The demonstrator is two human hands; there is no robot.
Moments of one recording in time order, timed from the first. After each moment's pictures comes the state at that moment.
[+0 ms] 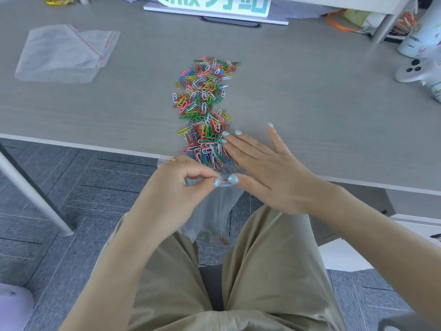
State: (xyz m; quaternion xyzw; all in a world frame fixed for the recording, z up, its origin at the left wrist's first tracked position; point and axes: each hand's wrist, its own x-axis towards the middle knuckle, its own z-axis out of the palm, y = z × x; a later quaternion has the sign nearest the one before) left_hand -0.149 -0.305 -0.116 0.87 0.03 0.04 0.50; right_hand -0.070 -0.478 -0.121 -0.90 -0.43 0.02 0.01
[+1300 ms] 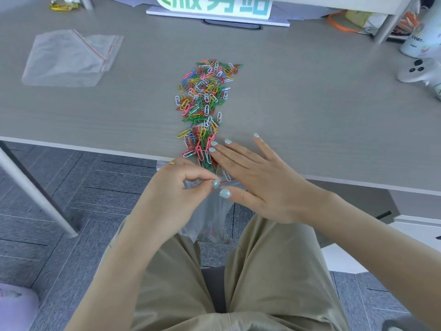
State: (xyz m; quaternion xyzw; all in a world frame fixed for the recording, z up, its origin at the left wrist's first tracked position) left_hand -0.152 -0.301 -0.117 0.87 0.05 0.04 0.49; right_hand -0.081 -0.465 -0.122 -0.88 -0.46 0.04 0.03
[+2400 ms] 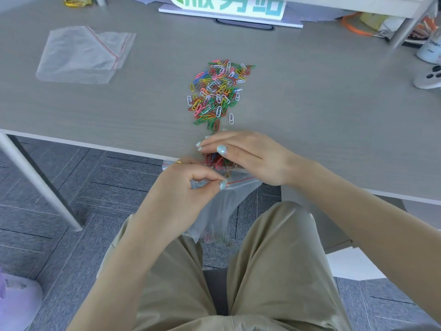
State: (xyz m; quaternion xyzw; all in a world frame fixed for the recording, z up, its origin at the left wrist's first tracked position) left_hand -0.151 -0.293 -0.115 0.86 0.05 0.04 0.50; right_hand -0.030 -0.431 -0.123 -0.80 -0.49 0.12 0.32
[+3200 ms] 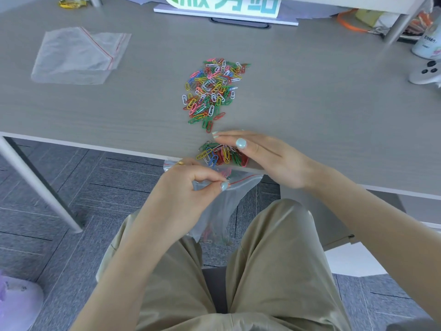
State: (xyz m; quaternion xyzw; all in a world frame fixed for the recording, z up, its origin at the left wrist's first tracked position) left_hand -0.151 -0.302 -0.116 0.87 0.04 0.04 0.48; right_hand -0.040 -0.458 -0.118 -0.82 -0.39 0.18 0.39
